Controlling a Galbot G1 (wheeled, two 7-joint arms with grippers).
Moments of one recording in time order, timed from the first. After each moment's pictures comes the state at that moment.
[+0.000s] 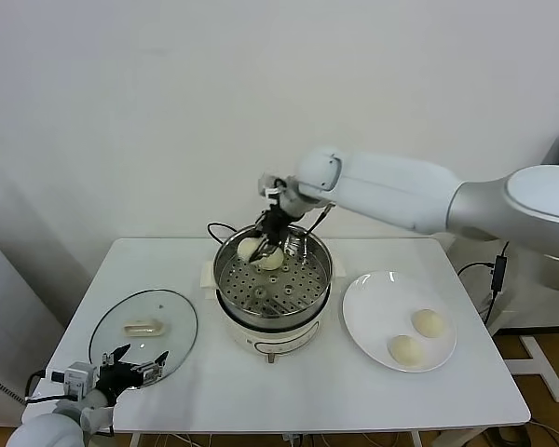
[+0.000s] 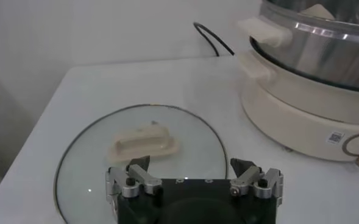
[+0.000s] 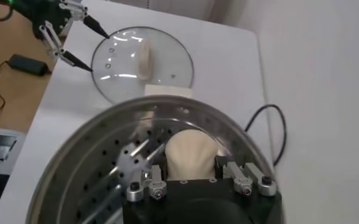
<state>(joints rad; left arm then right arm) 1.53 -0.85 -0.52 -2.05 -0.70 0.50 -0.16 0.62 1.30 -1.45 1.08 0.92 -0.33 -0.82</state>
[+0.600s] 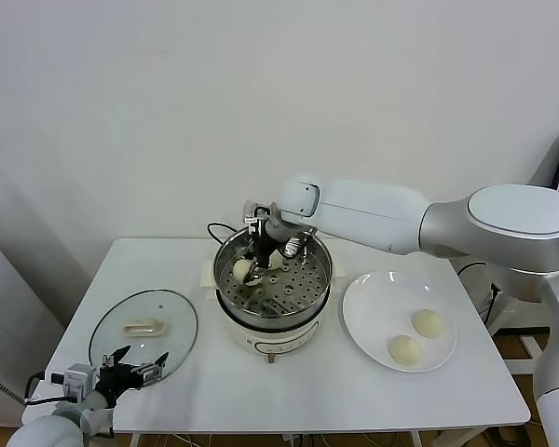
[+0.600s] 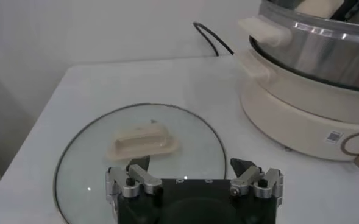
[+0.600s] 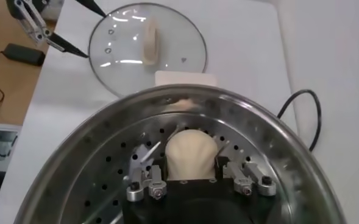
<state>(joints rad) 1.54 -0.86 -0.52 -2.05 -0.70 0.50 -0.16 0.54 1.35 -1.46 1.07 0.89 -0.39 -0.76</state>
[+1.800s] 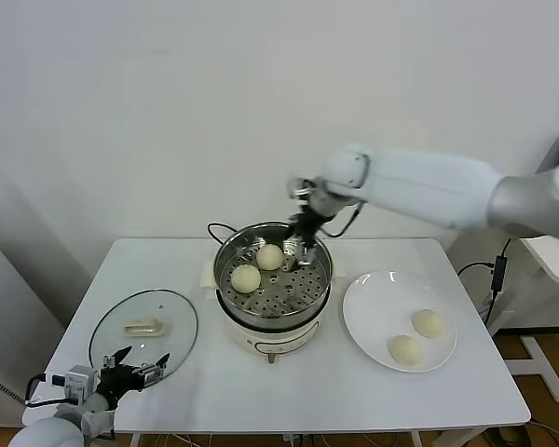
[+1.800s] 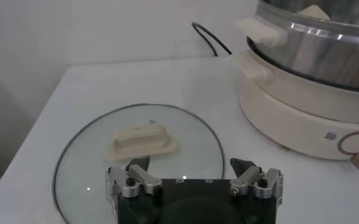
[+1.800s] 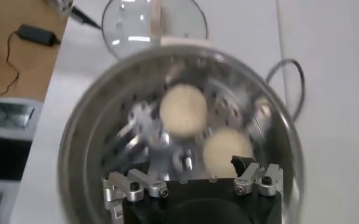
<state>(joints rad) 1.55 -0.86 -0.52 -2.06 -0.69 0.50 -0.16 0.76 1.08 -1.56 1.19 0.80 -0.29 -1.01</state>
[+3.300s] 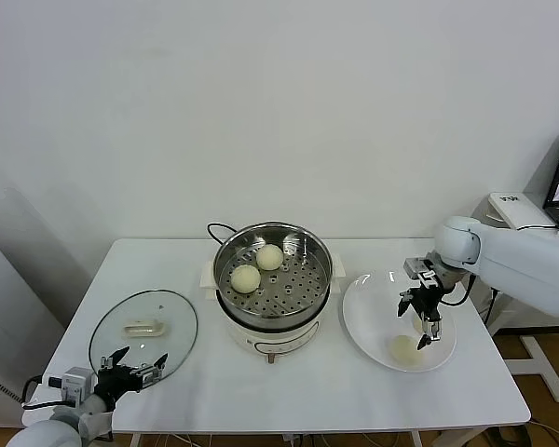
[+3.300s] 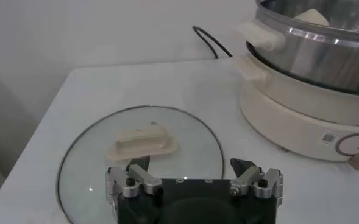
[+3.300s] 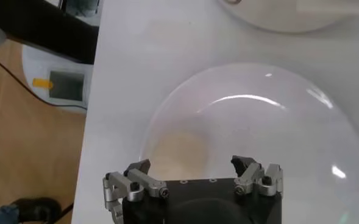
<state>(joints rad) 1.57 -0.87 -0.54 -2.08 -0.68 0.50 -0.17 0.39 0.70 -1.40 1.21 0.29 -0.09 -1.19</state>
